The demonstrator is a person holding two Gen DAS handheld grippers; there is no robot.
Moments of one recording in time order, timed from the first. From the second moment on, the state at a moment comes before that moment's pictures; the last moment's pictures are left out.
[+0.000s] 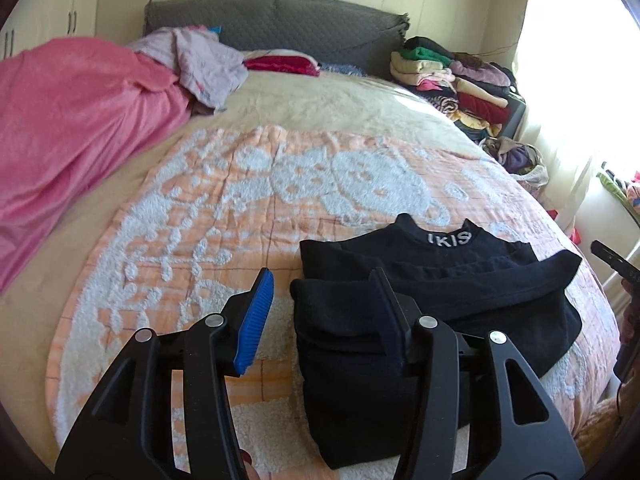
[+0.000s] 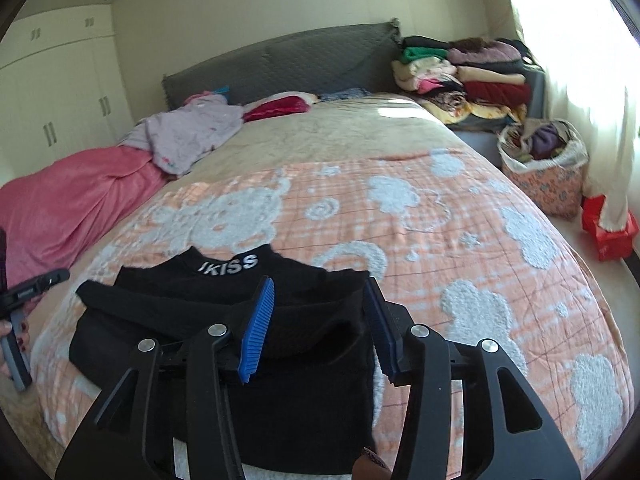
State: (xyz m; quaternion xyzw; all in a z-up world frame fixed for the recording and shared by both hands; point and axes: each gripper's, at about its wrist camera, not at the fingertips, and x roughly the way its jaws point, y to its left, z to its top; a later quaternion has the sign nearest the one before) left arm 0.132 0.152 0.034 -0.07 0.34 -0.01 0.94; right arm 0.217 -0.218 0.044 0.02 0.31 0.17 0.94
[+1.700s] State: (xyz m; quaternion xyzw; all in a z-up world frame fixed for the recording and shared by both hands) left arm 0.205 0.102 -0.022 -0.03 0.40 -0.06 0.91; right arm 0.287 -0.150 -0.028 -0.05 0.41 0.18 0.89
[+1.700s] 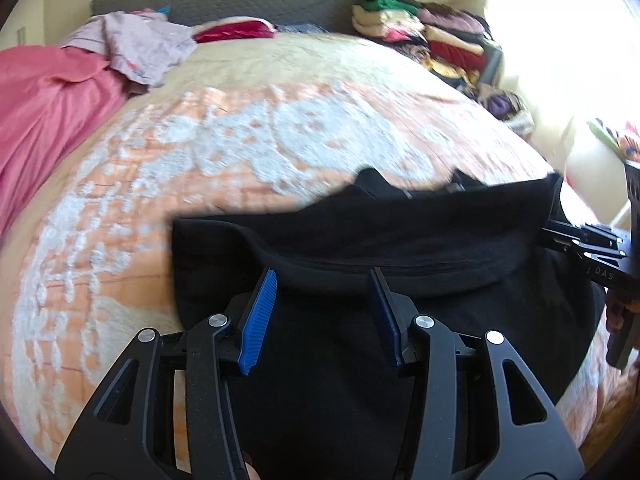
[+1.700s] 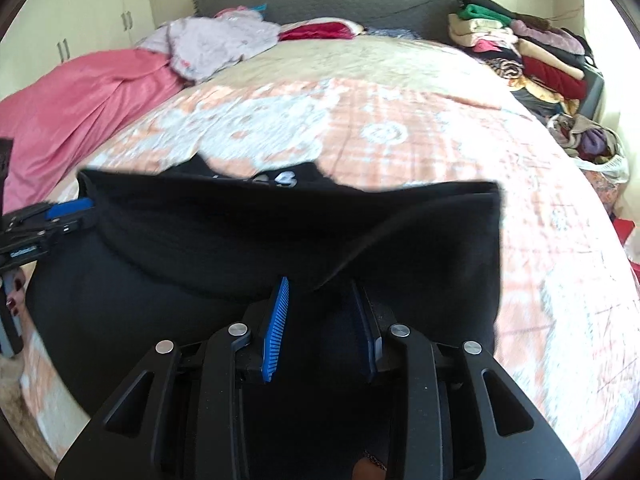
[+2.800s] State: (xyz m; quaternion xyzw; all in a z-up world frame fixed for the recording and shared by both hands) left arm 0.217 0.154 -0.041 -0.09 0.42 -0.02 0.90; right arm 0.330 -0.238 -0.036 0.10 0.43 0.14 0.89
